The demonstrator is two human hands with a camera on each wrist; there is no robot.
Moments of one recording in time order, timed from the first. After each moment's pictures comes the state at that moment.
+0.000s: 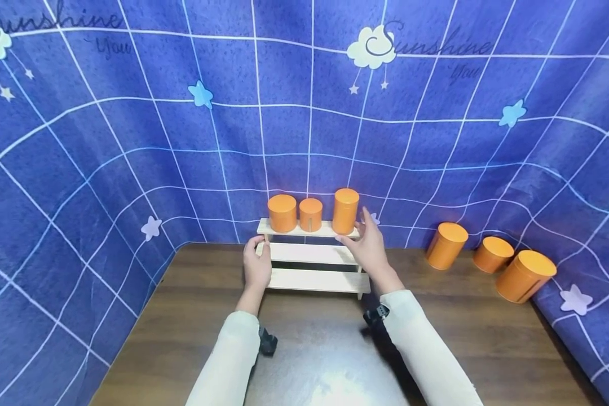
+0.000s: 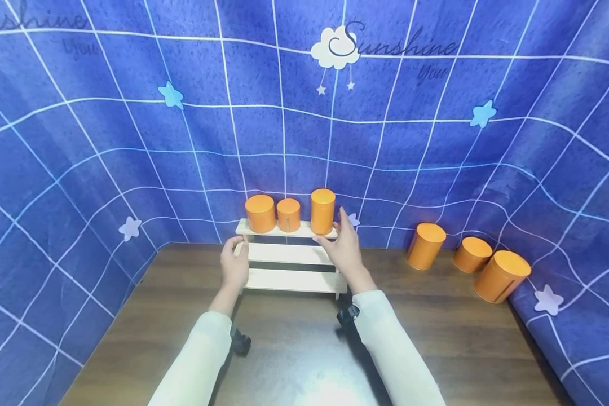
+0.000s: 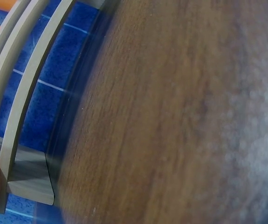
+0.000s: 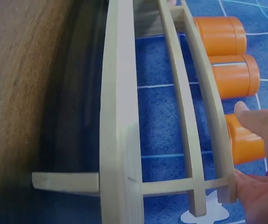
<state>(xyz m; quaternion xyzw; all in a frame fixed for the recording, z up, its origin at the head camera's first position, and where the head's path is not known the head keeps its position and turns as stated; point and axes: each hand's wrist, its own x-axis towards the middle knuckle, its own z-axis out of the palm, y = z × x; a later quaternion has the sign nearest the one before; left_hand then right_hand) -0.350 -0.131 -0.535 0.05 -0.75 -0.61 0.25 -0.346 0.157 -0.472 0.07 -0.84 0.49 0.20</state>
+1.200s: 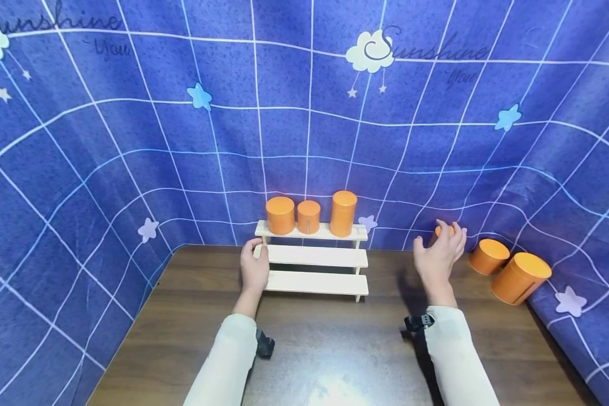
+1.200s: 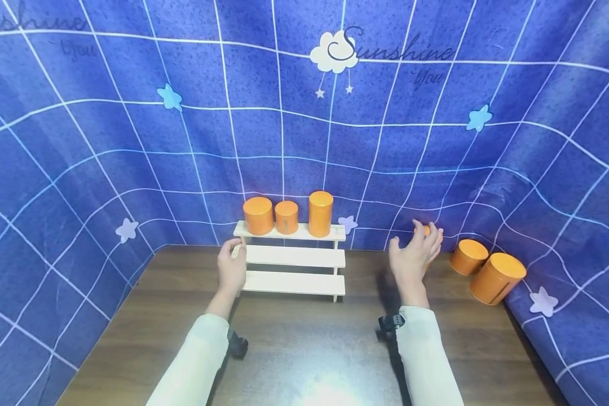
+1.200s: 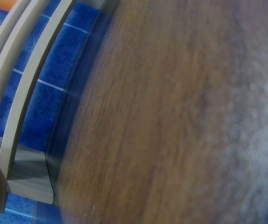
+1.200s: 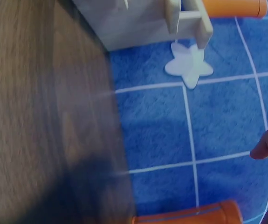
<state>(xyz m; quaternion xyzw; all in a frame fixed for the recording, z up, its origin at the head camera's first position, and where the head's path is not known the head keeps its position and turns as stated) -0.354 -0.133 -0.540 0.06 -0.74 -0.62 0.25 -0.324 0.291 -0.486 -0.10 -0.81 0.37 0.45</state>
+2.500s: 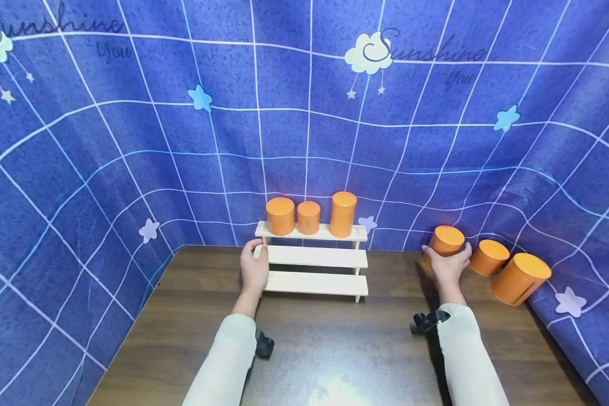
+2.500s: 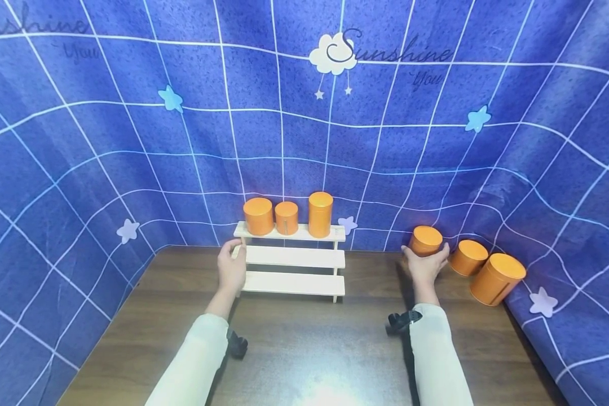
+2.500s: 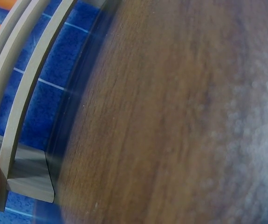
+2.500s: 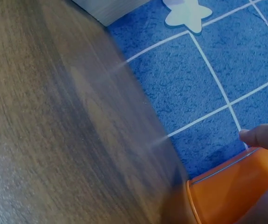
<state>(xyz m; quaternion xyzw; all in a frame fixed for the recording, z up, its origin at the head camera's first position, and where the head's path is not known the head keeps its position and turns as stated) -0.352 -0.134 -0.538 0.07 -0.74 -0.63 0.23 -0.333 0.337 -0.526 -0.27 -0.72 0.58 0.28</state>
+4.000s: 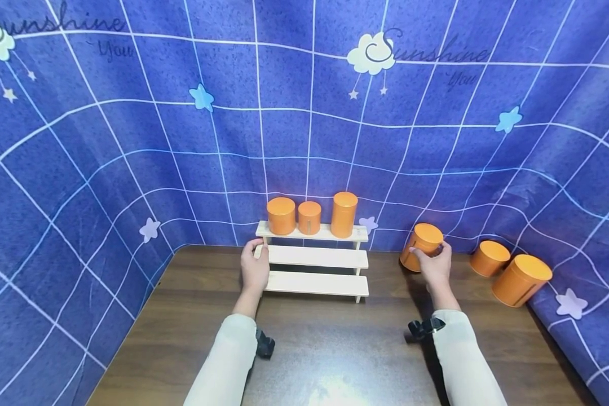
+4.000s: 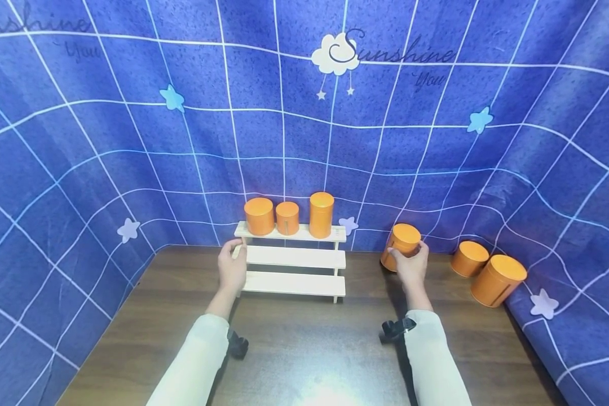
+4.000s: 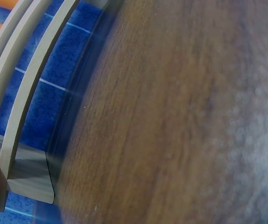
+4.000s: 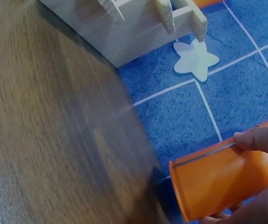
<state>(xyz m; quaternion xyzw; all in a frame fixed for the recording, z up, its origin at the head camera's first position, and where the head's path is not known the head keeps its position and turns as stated) -0.354 -0.135 -0.540 0.07 -0.74 -0.63 0.23 -0.325 0.303 -0.513 -0.18 -0.74 0.60 0.24</state>
